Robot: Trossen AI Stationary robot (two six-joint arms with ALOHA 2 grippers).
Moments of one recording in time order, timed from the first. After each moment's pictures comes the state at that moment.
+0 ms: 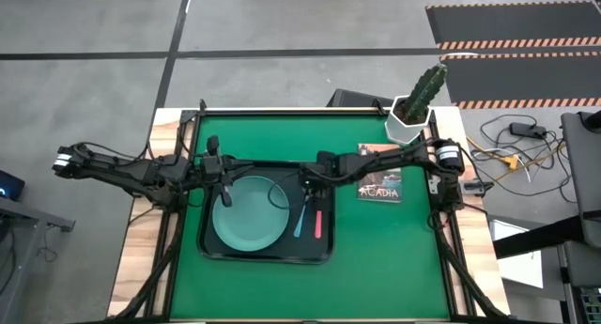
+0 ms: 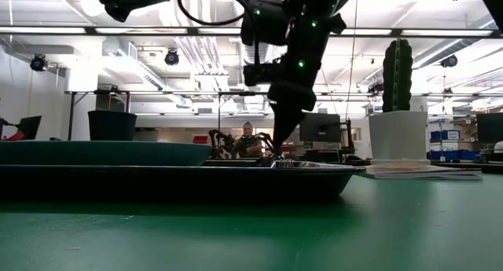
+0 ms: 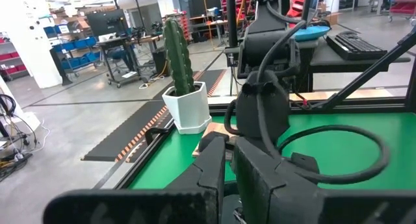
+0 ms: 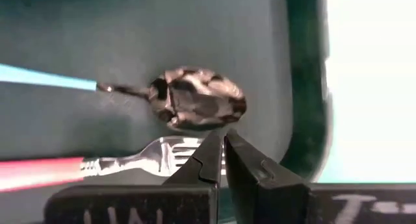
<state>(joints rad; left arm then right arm) -0.18 0.68 0.56 0.09 -0.47 0.12 -0.05 1.96 1.43 -0.69 0.19 0.01</state>
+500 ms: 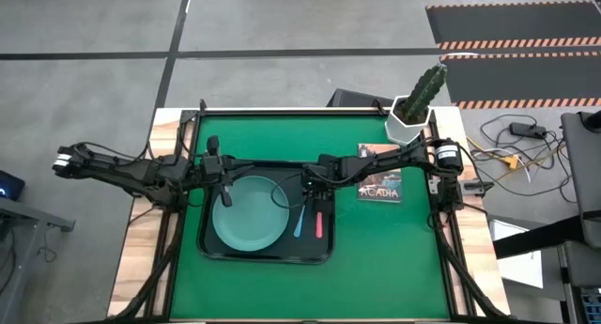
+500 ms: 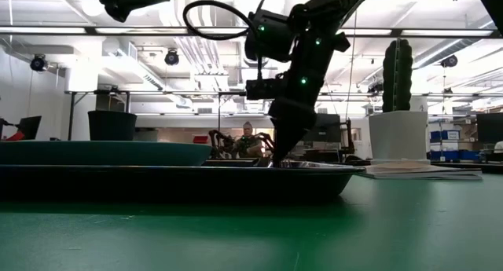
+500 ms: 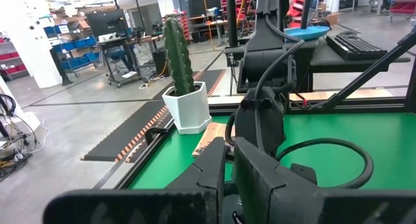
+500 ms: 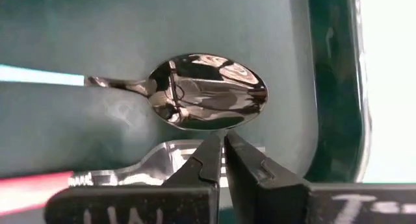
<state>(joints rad) -0.18 0.68 0.56 0.09 -0.47 0.12 -0.06 1.97 1.33 -0.55 0.16 0.02</state>
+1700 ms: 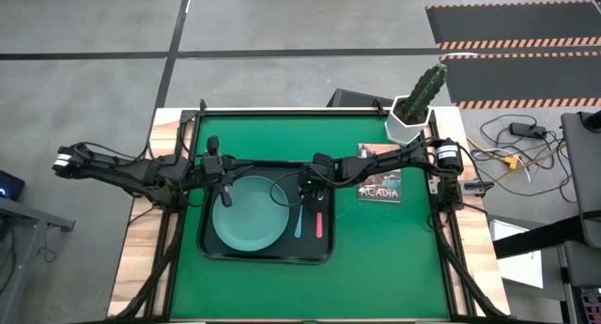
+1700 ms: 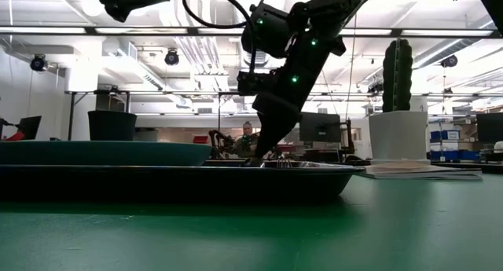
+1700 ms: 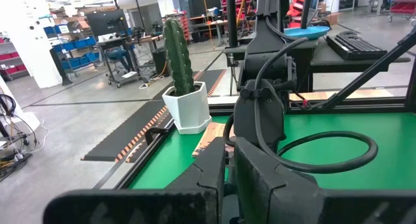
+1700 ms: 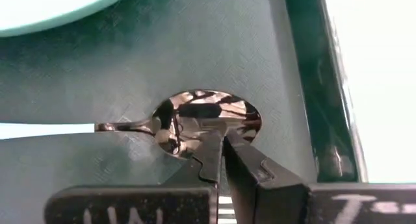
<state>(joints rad) -0.18 0.68 0.56 0.09 -0.47 0.12 -0.06 1.97 1.31 -0.39 0.17 0.02</state>
